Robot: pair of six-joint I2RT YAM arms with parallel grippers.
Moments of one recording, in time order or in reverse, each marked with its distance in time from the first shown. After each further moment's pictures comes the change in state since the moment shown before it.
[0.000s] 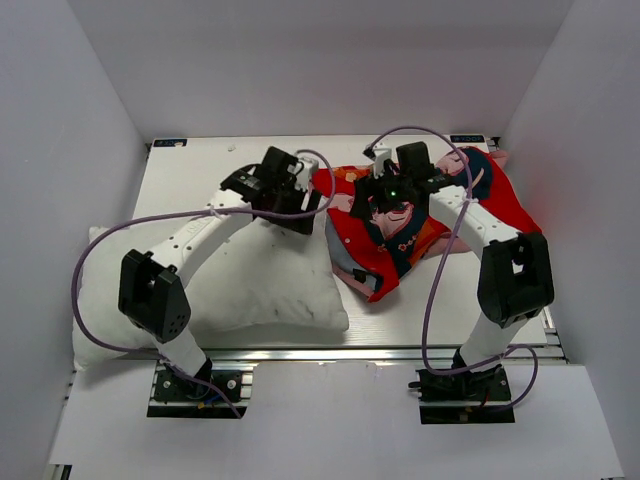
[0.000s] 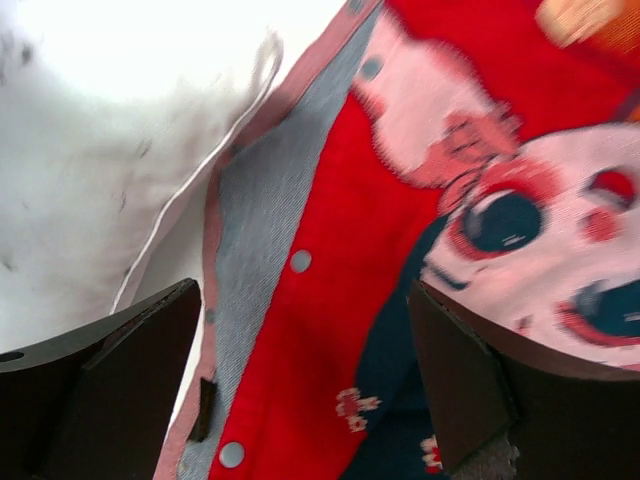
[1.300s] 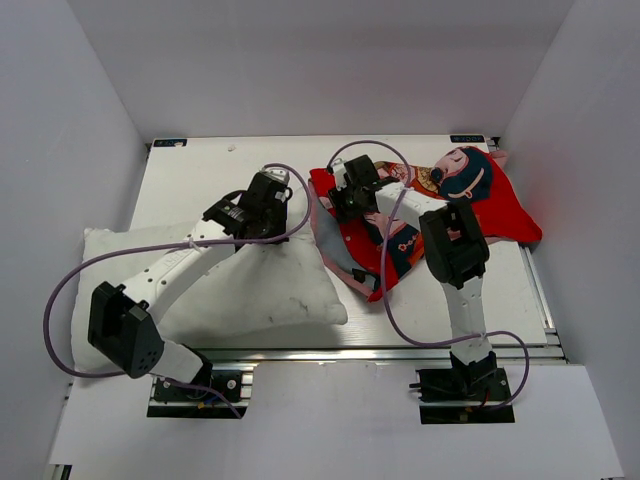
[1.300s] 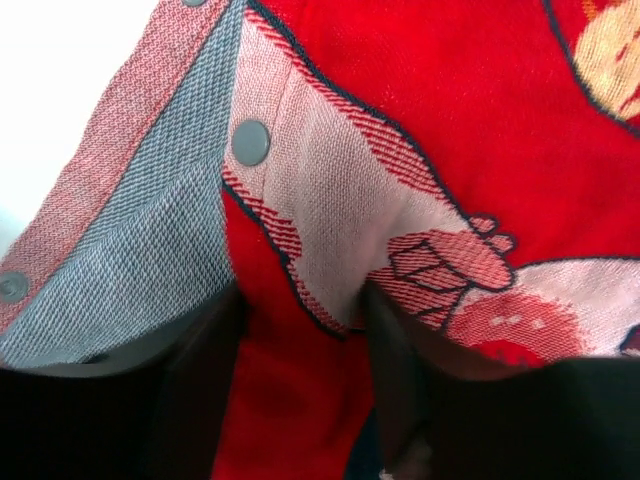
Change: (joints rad) left arm -0.072 -0.233 -0.292 0.066 -0.289 -0.304; right arm 0.130 0.452 0.288 0.036 0.356 -0.035
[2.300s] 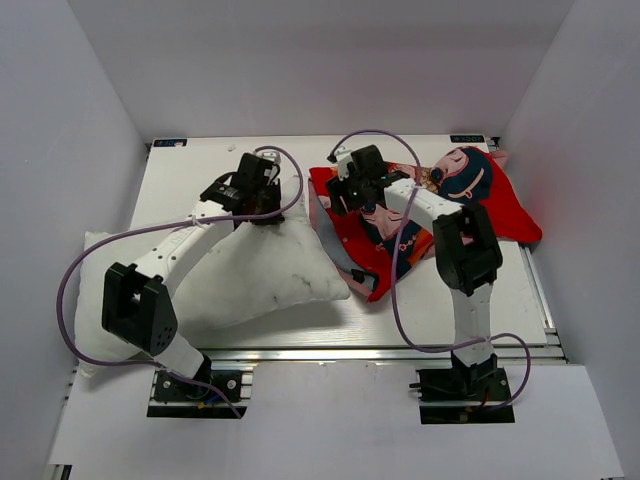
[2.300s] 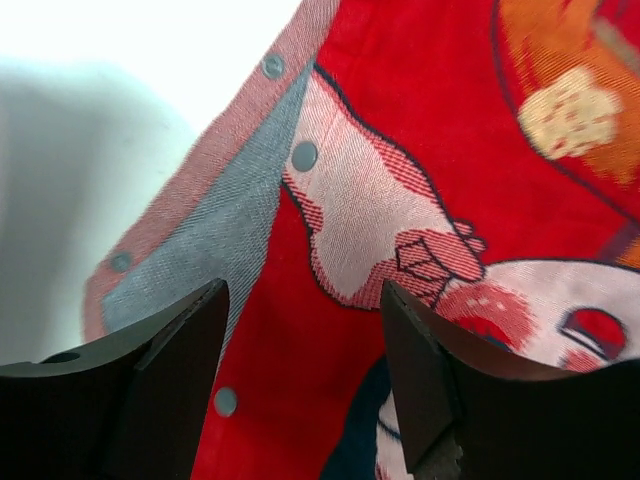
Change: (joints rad) left arm 0.130 0.131 0.093 0.071 0.146 0.029; right arm -0.015 -0.114 -0.025 0.025 -0.090 0.008
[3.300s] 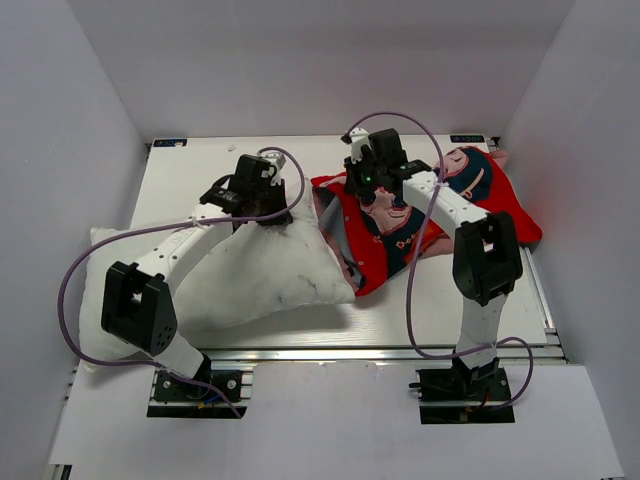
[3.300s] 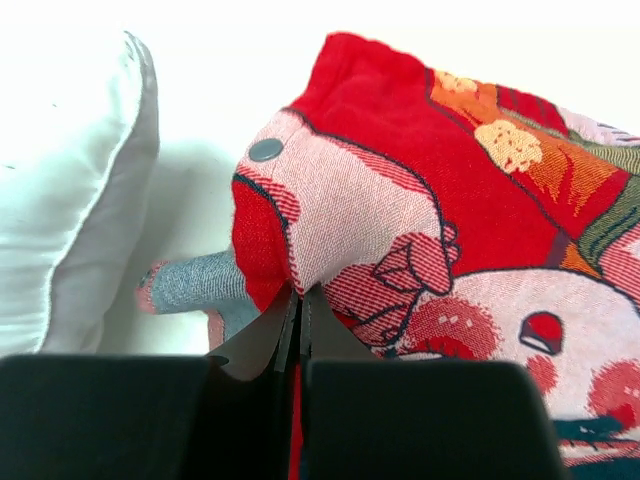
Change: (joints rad) left arm 0.024 -0.002 -0.052 0.116 0.180 -0.003; right arm -0.047 -0.113 0.005 -0.029 -0.084 0.045
